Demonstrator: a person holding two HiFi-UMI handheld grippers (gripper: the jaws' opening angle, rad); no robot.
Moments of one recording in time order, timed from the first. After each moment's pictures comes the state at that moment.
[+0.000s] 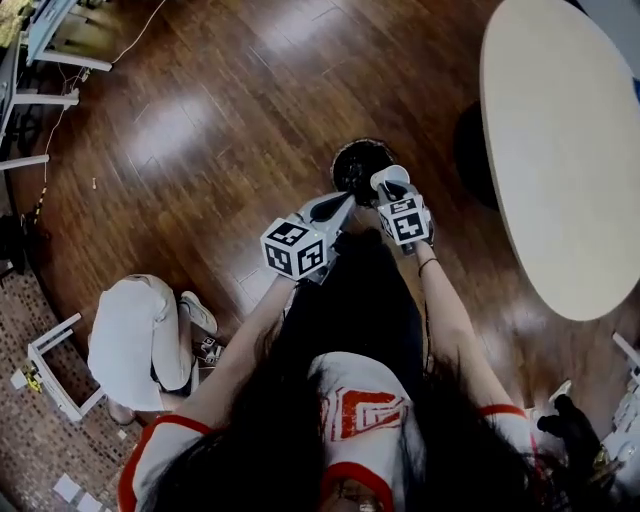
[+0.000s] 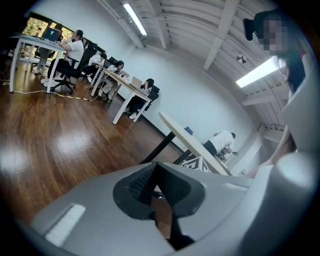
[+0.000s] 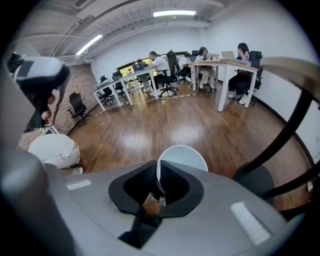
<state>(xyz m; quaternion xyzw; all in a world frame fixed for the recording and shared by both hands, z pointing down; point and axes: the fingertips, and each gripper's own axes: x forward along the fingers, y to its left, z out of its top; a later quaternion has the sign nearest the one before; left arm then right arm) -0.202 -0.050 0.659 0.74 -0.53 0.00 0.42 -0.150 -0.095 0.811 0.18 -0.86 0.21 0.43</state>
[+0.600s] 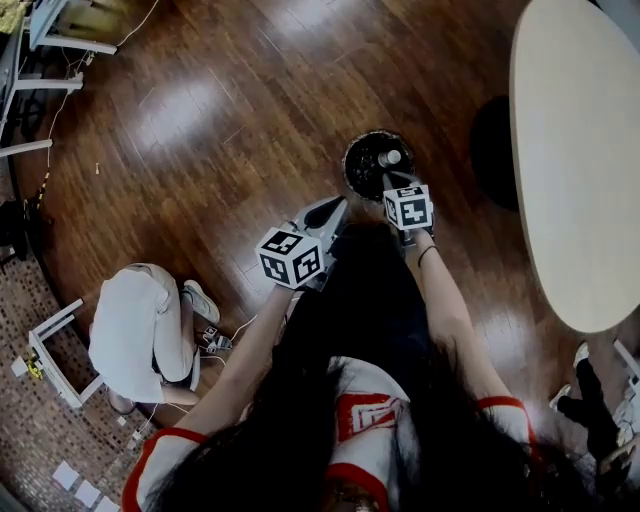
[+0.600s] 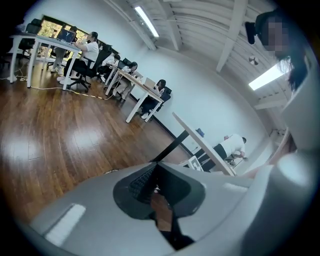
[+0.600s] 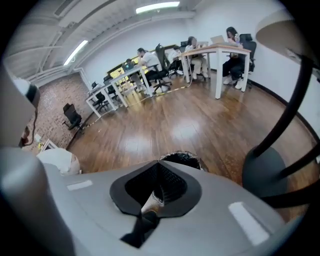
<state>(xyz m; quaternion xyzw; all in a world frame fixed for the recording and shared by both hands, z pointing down) -0.233 -0.016 0.688 0.69 -0.58 0.00 0.44 -0.174 -0.097 0.863 0.20 -0.84 0.28 0.42</state>
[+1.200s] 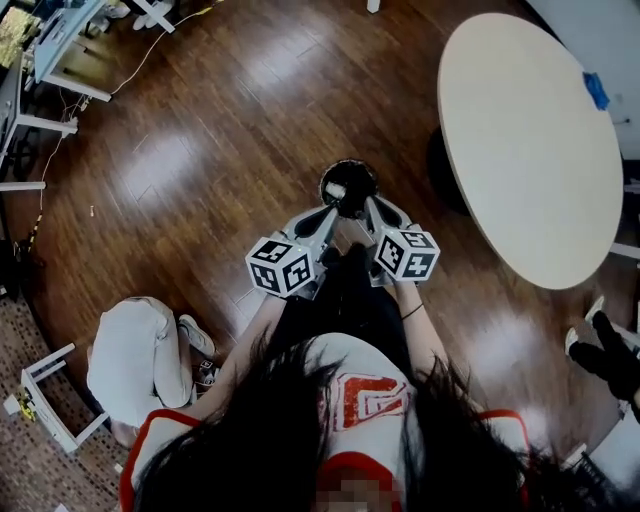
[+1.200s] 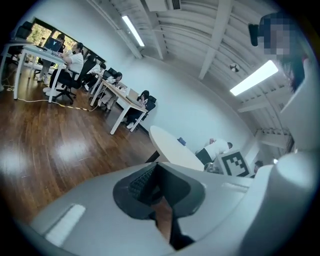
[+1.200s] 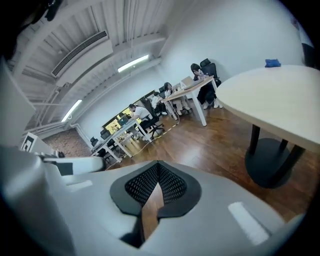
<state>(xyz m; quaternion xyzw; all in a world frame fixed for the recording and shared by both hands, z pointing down) -0.214 -0.024 0.559 0.74 -0.55 -0.04 0.39 -0.152 -0.077 0.603 0.31 -0.86 0.37 0.17</state>
